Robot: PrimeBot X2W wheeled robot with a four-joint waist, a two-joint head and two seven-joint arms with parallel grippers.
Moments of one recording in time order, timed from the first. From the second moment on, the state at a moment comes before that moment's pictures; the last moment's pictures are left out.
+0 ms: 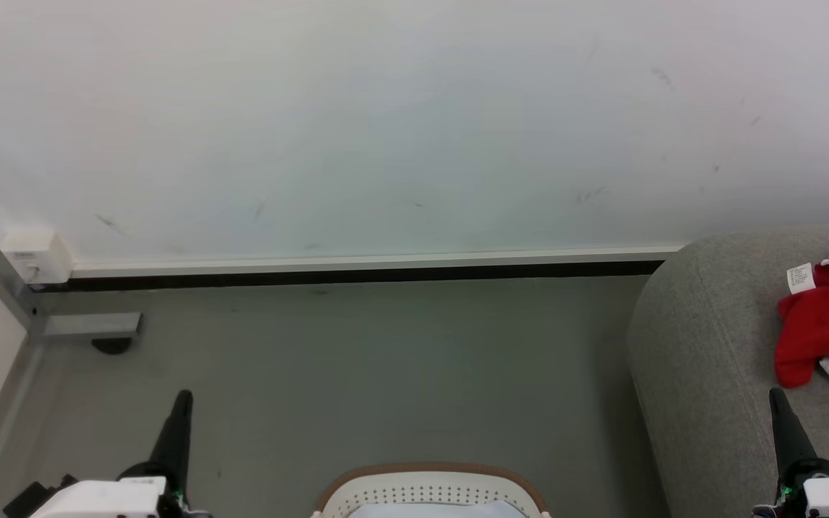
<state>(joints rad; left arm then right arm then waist) -0.08 0.05 0.09 0.19 -1.47 -0.06 0.07 -0.10 -0.05 -0.10 0.27 1.46 0.13 0.07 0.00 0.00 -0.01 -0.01</state>
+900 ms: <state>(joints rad) -0.10 0.05 0.12 0.19 -1.61 -0.07 0.11 -0.12 -0.06 -0.10 0.26 1.62 0.13 0.11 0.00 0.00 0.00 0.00</state>
